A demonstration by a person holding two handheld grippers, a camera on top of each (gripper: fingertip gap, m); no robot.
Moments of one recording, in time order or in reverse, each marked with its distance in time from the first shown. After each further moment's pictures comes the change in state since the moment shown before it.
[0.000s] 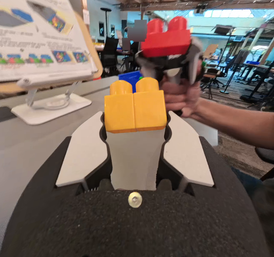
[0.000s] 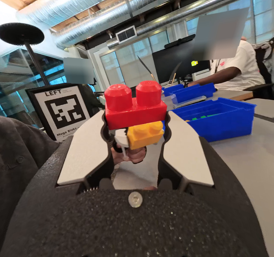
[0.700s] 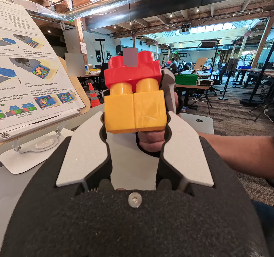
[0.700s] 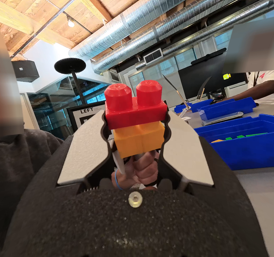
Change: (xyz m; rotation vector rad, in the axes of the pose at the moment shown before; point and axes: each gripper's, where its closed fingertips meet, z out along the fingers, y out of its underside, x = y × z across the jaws) left arm 0.054 -0.064 0.053 0.132 0.046 0.117; right arm -0.022 -0.023 0.009 0.135 -0.194 0.103
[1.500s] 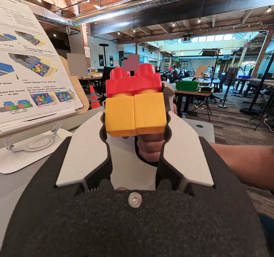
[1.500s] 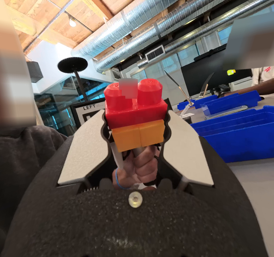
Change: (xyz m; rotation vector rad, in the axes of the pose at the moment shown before) left arm 0.003 0.009 0.008 0.039 -0.021 -0.036; right arm 0.003 0.015 -0.013 -0.008 -0.016 0.029
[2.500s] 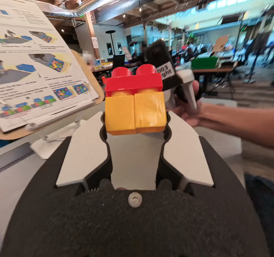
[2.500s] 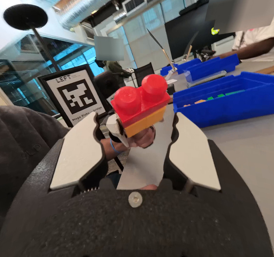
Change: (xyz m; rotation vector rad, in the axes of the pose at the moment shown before) left arm -0.017 0.015 -0.017 -0.095 -0.051 0.127; right arm 0.013 0.024 -0.008 -0.279 0.165 -0.017
